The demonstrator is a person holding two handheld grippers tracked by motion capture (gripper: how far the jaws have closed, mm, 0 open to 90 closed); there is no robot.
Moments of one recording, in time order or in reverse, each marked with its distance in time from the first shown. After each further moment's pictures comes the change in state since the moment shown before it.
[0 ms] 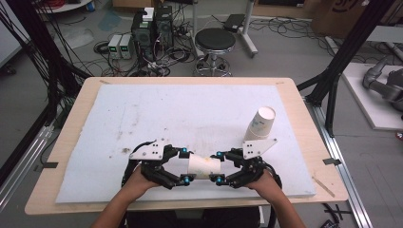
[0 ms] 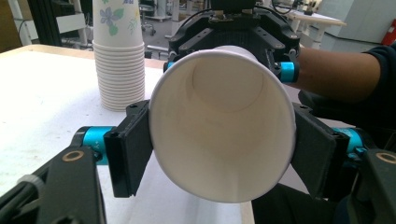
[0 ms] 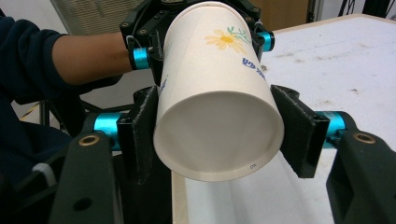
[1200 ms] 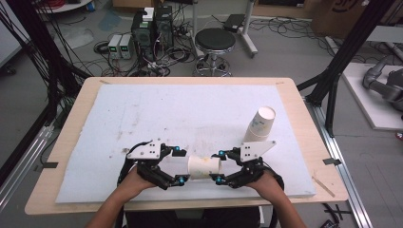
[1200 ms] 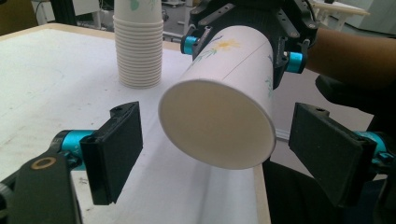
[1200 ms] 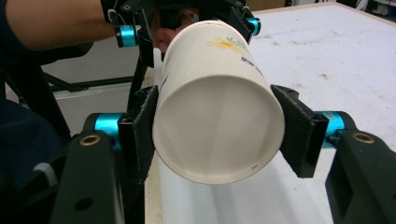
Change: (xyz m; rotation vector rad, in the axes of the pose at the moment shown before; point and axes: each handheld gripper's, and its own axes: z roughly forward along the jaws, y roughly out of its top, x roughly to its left) left arm 0.006 -0.011 -0.009 0.048 0.056 -0.022; right arm 0.002 0.000 -0.001 0.095 -0.106 -0.073
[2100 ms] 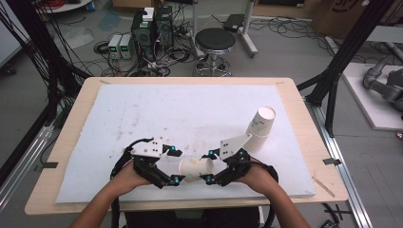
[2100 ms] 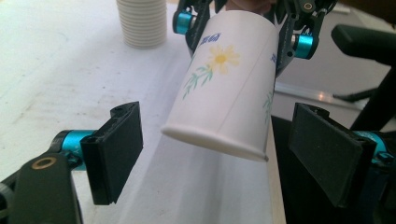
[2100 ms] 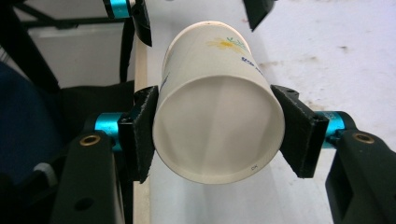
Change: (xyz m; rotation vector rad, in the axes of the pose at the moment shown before) left arm 0.006 0.009 -0.010 0.187 0.026 0.035; right arm -0.002 0.030 0.029 0.261 0.004 -0.081
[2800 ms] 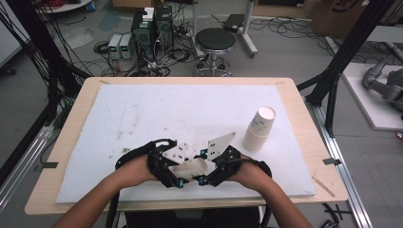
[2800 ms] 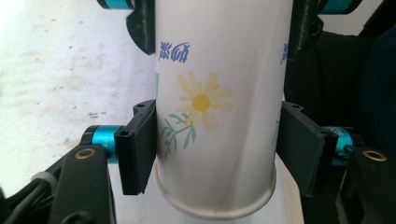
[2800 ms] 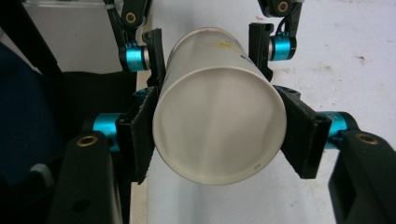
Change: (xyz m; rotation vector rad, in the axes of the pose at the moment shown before) left arm -0.008 0.041 0.032 0.467 -0.053 0.215; right arm 0.003 0.025 0.016 0.098 0.027 -0.069
